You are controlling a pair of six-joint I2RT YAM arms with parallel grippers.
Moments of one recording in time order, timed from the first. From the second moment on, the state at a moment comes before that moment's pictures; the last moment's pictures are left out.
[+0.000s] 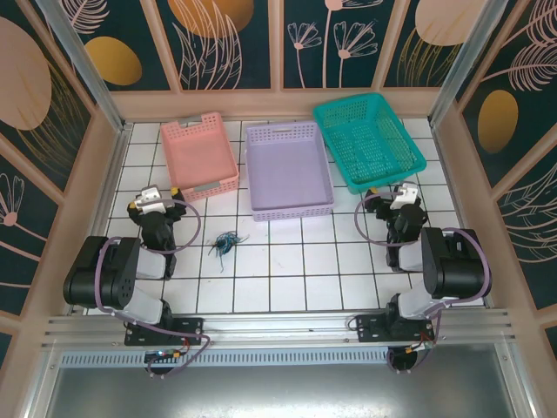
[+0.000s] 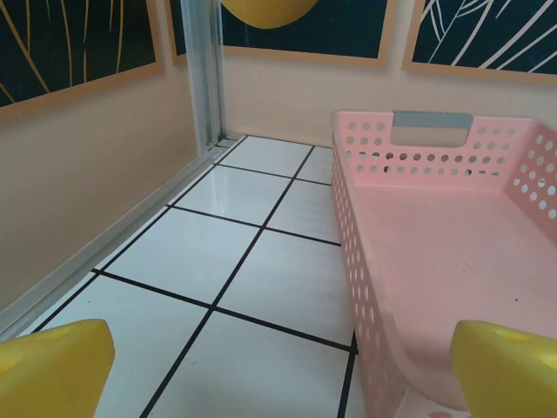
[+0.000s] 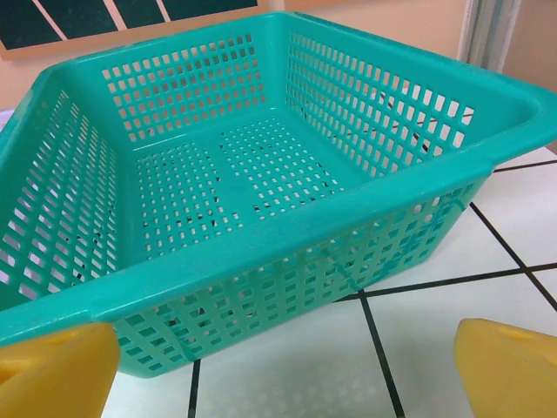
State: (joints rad) left arm -0.05 1.52 0.19 1.21 -0.36 -0.11; right arm -0.04 1.54 0.22 1.11 -0.03 0.12
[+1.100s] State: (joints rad) left arm -0.05 0.83 0.50 0.46 -0.46 -0.32; right arm 0.14 0.84 0.57 0.51 0.22 0.14
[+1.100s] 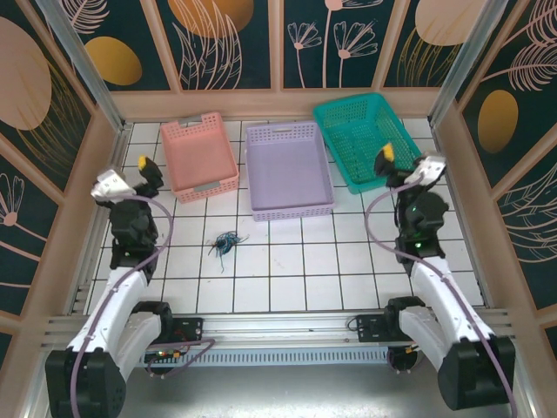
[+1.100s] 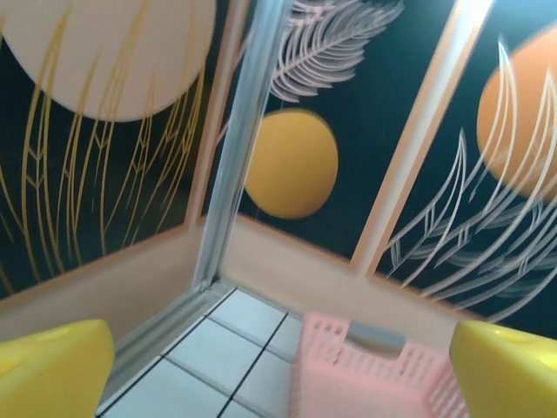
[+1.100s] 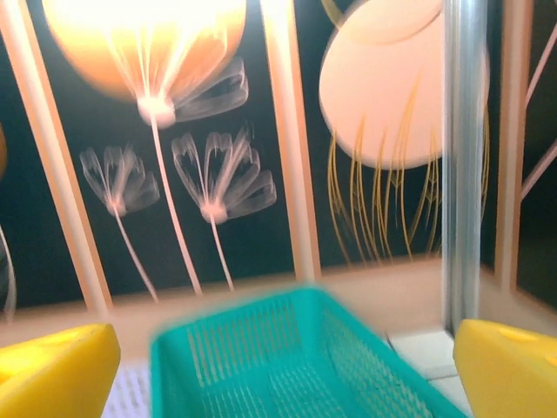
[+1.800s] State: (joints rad) left arm -0.26 1.08 0.69 -0.67 0.14 -1.14; right arm 0.76 1.09 0.87 -0.41 0.06 0.61
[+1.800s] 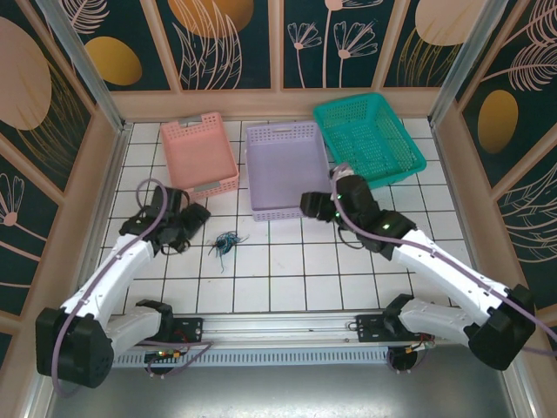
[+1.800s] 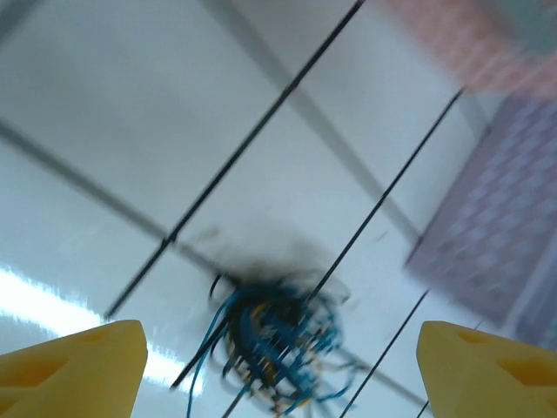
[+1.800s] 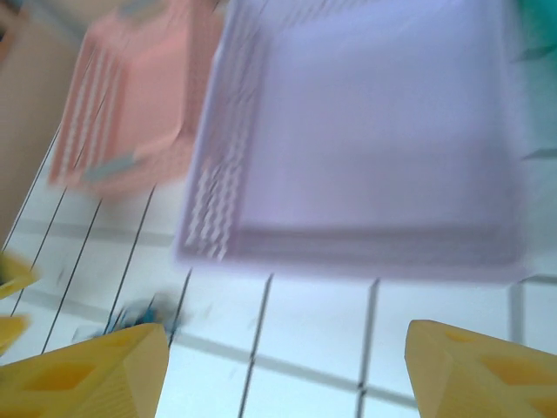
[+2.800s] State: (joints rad) left arm -0.58 1.40 0.77 -0.55 0.24 -1.04; right arm 0.60 1.22 0.75 -0.31 -0.41 0.96
